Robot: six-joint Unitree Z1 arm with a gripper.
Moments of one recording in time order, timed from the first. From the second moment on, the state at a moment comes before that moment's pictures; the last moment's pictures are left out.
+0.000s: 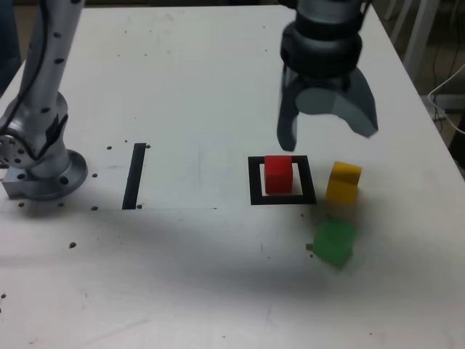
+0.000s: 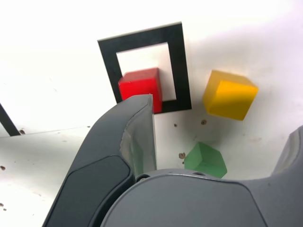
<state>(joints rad) -0.16 2.09 -1.87 1.41 0.11 -0.03</state>
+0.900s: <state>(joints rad) -0.16 2.27 -1.97 1.39 0.10 0.01</state>
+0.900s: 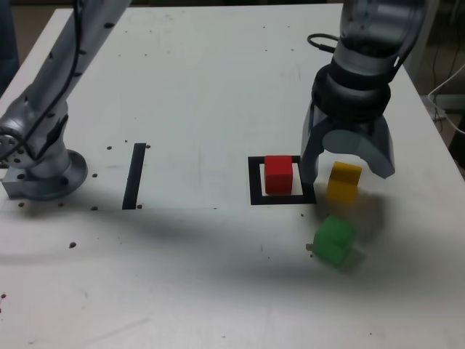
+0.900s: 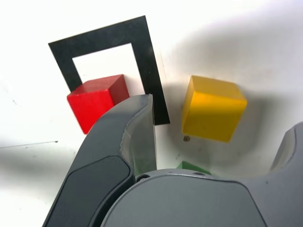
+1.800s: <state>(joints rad) -0.13 2.32 -1.97 1.35 0.11 0.05</state>
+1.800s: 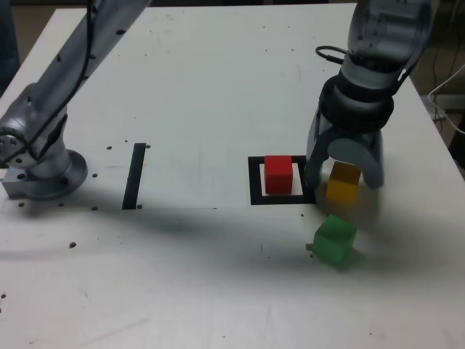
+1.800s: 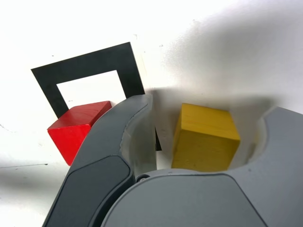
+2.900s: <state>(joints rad) -0.14 2.27 -1.98 1.34 0.12 0.05</state>
